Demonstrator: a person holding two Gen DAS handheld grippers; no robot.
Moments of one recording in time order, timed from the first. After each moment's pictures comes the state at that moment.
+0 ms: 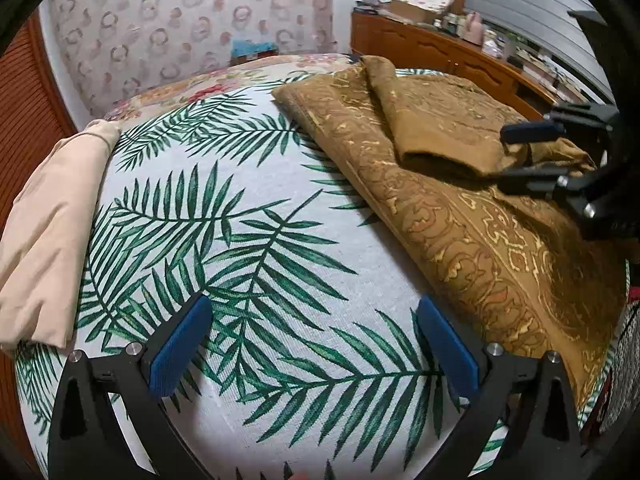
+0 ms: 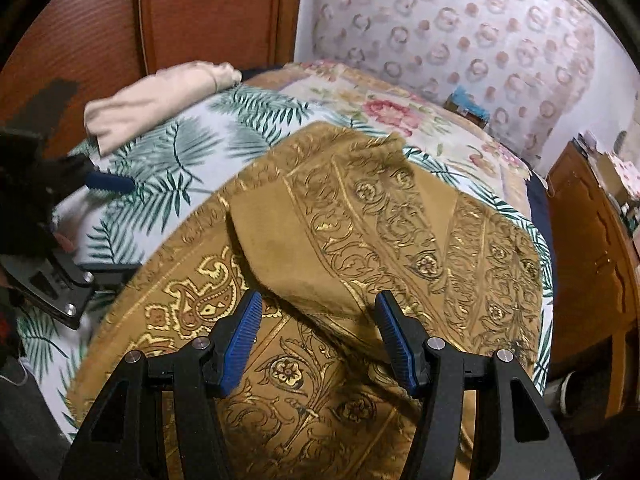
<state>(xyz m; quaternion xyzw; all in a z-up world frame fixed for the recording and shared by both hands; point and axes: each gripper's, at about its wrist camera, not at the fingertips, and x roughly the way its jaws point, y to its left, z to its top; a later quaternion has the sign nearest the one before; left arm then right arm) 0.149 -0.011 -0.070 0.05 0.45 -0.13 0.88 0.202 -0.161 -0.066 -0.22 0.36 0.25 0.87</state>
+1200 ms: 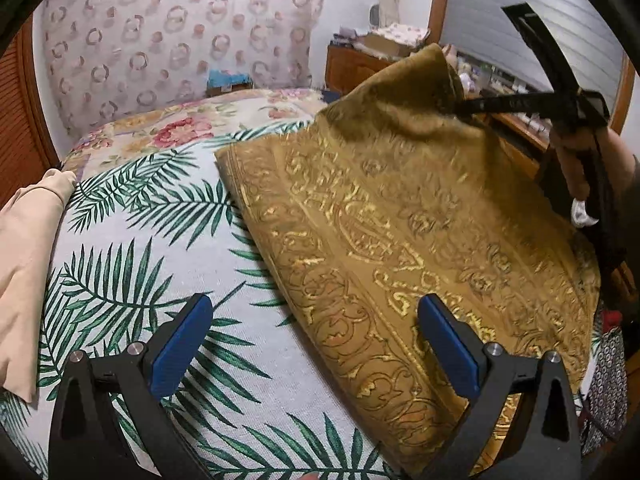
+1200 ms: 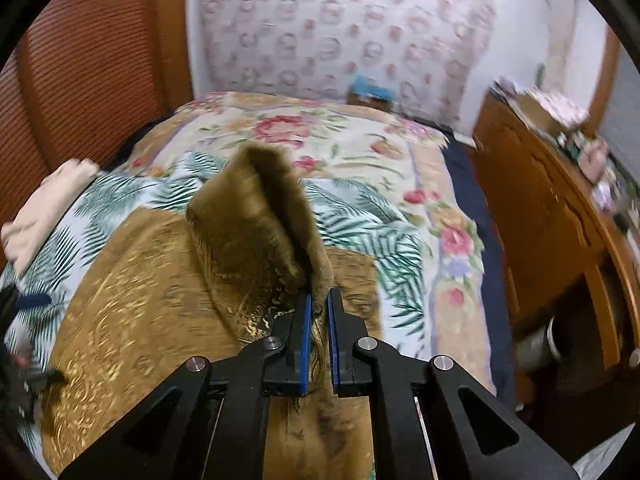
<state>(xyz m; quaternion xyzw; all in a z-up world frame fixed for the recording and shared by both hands) 0.173 -0.049 -0.054 0.02 0.41 -0.18 0.90 0.297 -0.280 -0.008 -0.09 0.36 0.11 0.92</state>
